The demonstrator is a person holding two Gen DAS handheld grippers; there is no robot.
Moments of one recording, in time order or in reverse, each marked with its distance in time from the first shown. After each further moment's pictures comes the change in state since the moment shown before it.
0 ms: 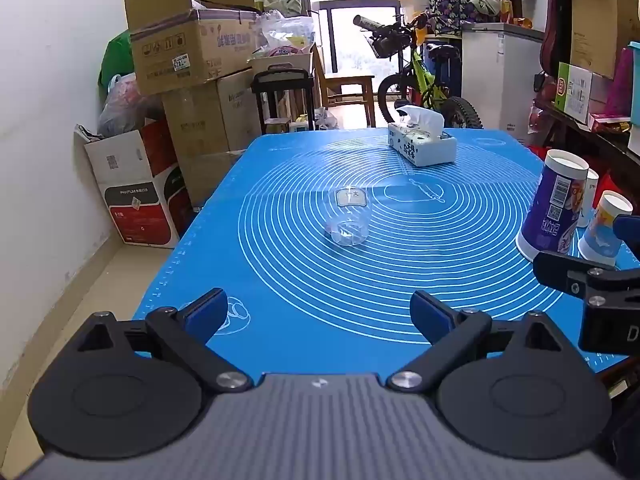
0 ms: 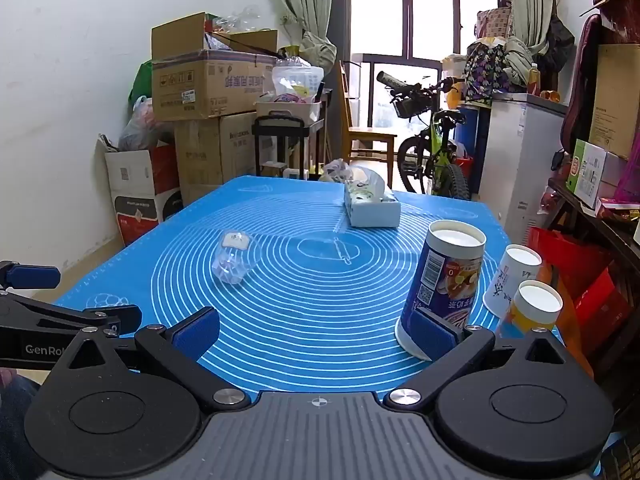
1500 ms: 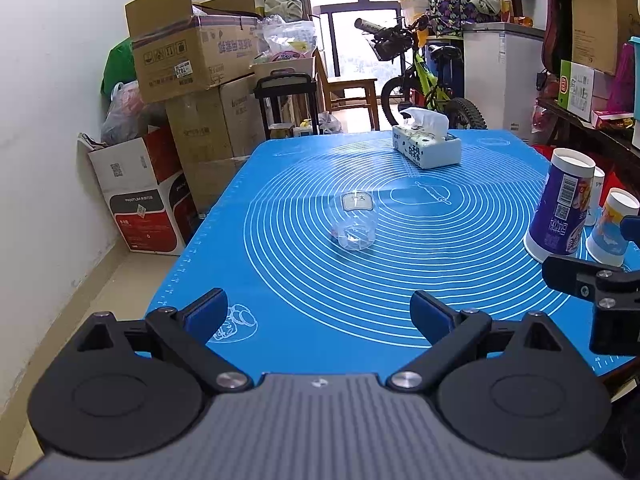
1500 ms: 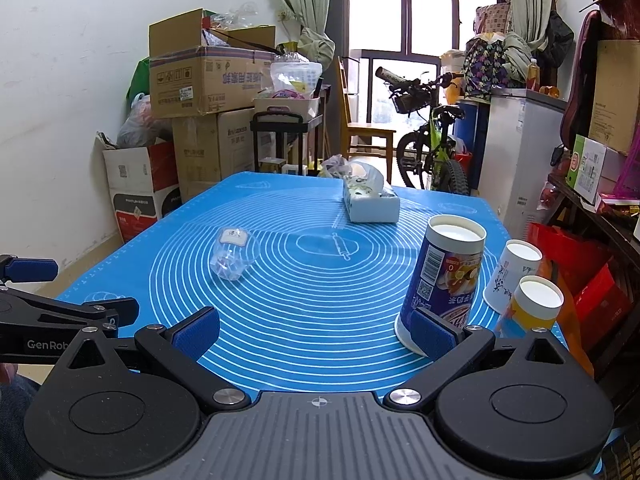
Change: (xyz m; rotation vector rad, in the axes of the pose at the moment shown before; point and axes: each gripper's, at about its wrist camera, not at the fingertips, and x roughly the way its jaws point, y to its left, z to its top) left arm -0.002 -0.001 0.002 0.015 0.000 0.015; right arm 0.000 -0.001 0.003 0.005 0.009 0.006
